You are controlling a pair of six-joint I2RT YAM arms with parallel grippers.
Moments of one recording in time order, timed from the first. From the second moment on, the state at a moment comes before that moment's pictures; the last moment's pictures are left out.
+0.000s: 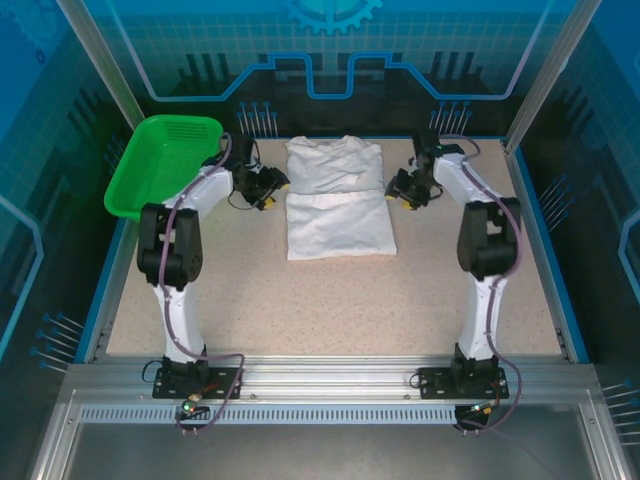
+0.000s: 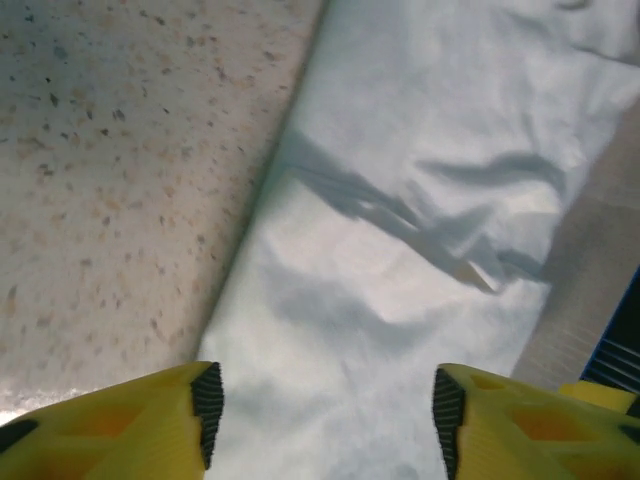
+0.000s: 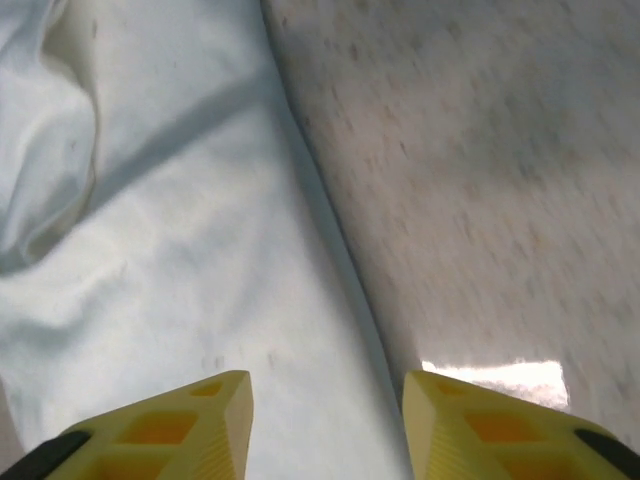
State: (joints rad) left arm -0.13 2.01 1.60 -0.60 0.43 -0.87; right arm 0.12 2.09 1.74 -0.92 -0.30 0.55
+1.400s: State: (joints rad) left arm -0.51 1.27 0.54 -0.46 0.28 -0.90; right arm 0.52 1.43 0.62 -0.37 -0.34 0.74
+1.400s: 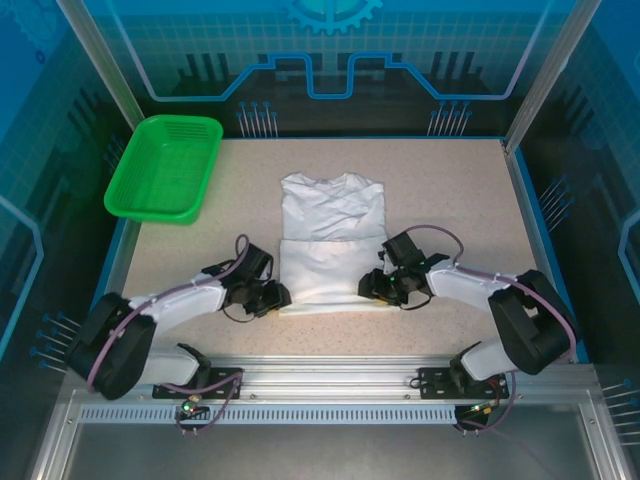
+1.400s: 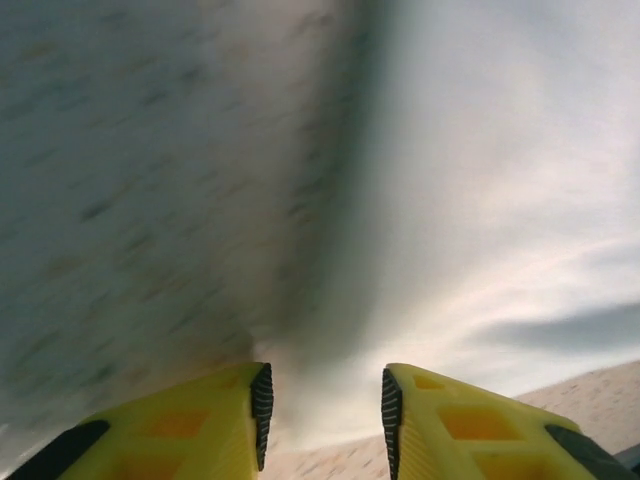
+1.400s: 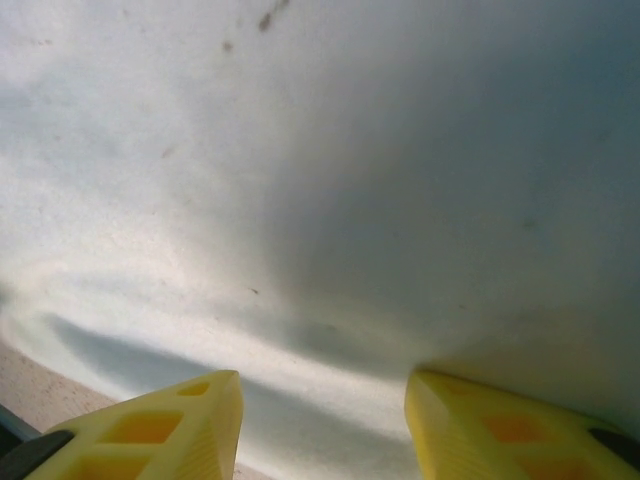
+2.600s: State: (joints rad) left arm -0.41 1.84 1.07 -0.35 0.32 -0.84; right arm 0.20 1.83 1.07 -0.56 -0.36 0.58
